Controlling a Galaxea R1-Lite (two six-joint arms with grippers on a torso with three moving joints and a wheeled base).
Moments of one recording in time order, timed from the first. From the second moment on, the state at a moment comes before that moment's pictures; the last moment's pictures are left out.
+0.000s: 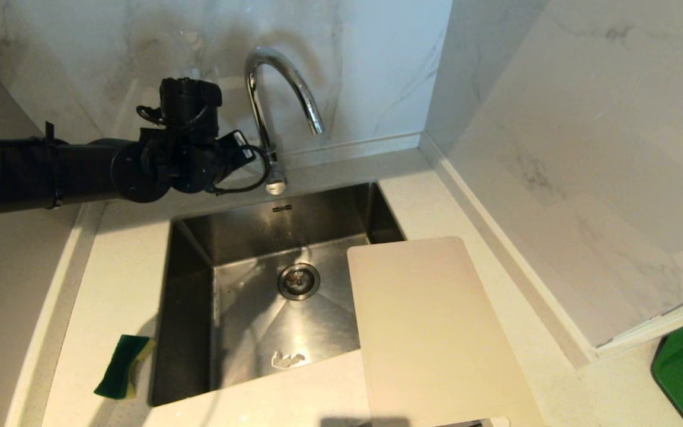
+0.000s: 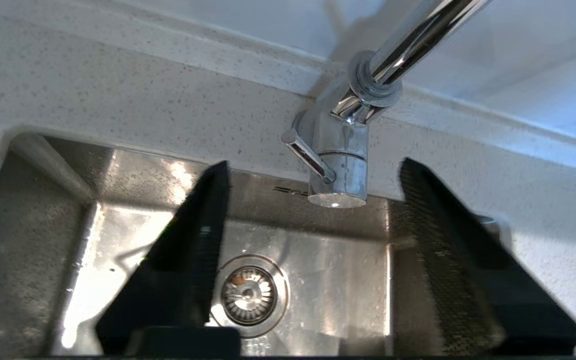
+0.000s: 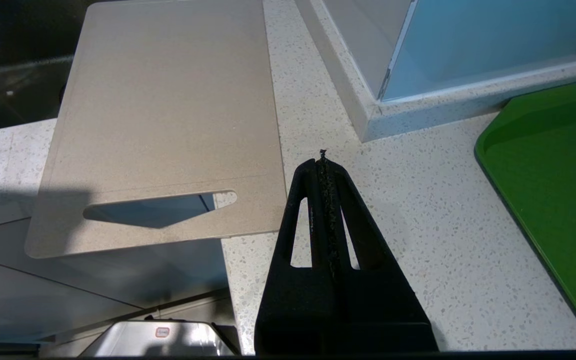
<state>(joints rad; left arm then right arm) -0.44 2.14 -1.95 -0.02 0.53 -0.56 0.00 0.00 0.00 0.00 0.00 0.00</state>
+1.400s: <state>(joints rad) -0.47 2.23 -1.97 -0.14 0.63 -0.53 0.00 0.00 0.00 0.00 0.00 0.00</state>
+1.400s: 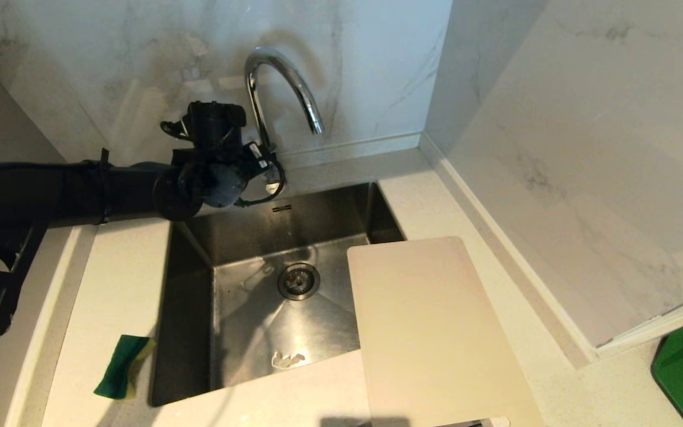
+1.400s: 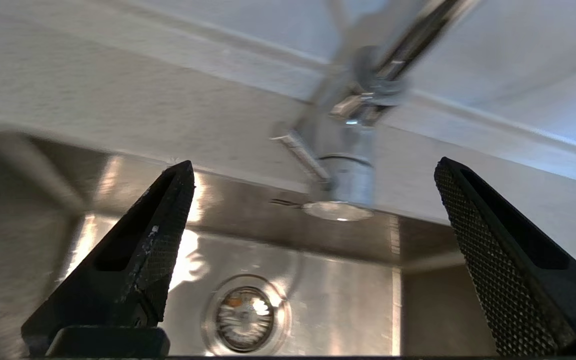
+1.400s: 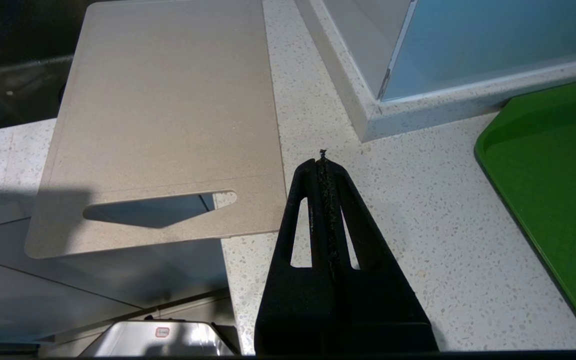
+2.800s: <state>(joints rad) -0.44 2.37 -1.98 -0.25 0.71 -0.46 0.00 0.00 0.00 0.00 0.00 0.00</state>
